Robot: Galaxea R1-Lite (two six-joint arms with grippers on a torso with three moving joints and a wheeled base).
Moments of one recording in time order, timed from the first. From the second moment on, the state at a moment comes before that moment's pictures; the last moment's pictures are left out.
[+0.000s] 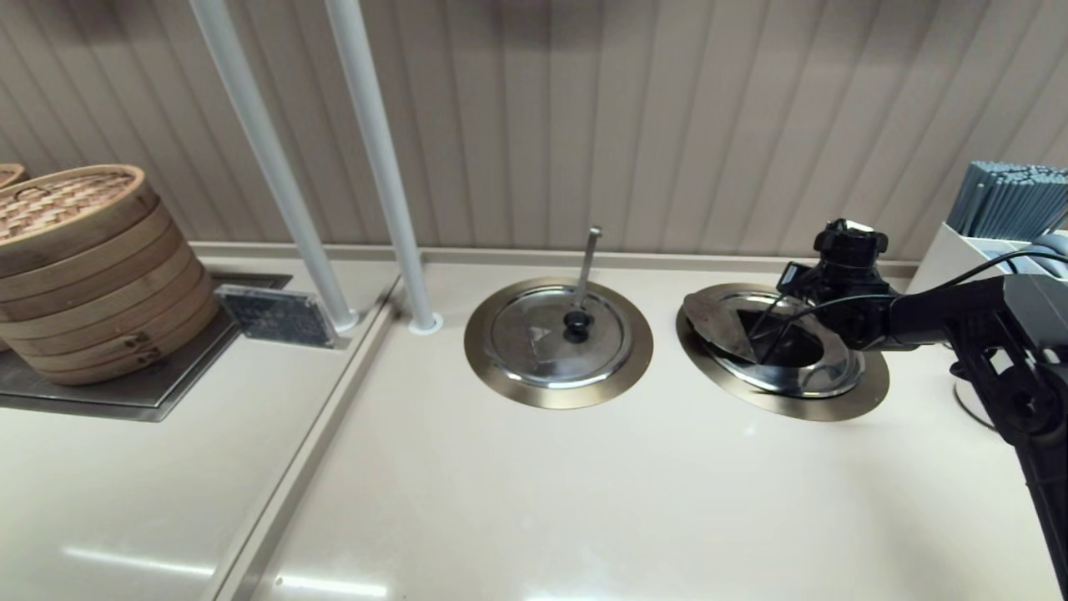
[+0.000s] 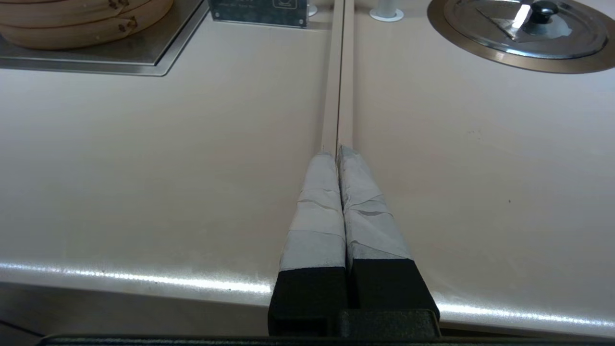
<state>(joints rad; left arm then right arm) 0.00 0.00 0.00 -0.01 0.00 0.00 -0.09 2.51 -1.84 -0.46 -0.32 0.25</state>
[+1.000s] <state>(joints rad) 0.00 0.00 0.00 -0.01 0.00 0.00 0.02 2.10 -1.17 -0.85 -0.31 0.15</state>
